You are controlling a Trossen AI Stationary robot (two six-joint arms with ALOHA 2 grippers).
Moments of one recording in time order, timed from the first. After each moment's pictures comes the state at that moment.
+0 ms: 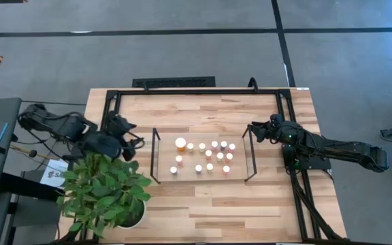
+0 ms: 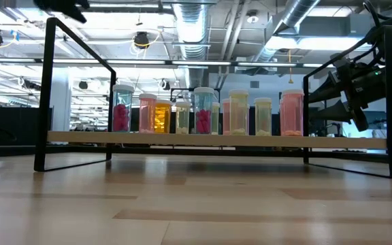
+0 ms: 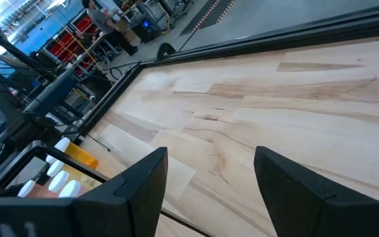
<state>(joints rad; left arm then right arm) -0.41 0.96 1.19 -1.22 -0.70 -0.75 -0.34 0.33 0.01 0.06 0.23 0.74</state>
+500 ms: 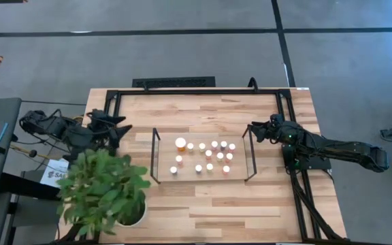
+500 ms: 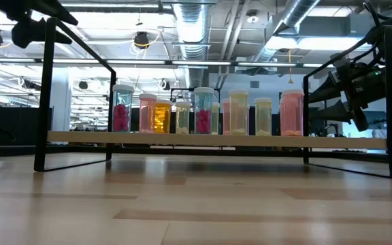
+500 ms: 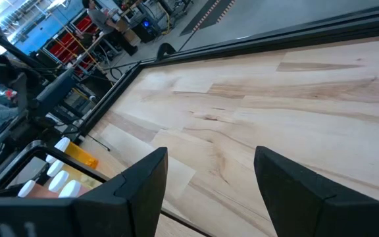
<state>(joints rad) -0.40 0.37 0.71 -0.89 -0.88 -0.81 -0.34 0.33 0.01 0.06 0.23 0.74</state>
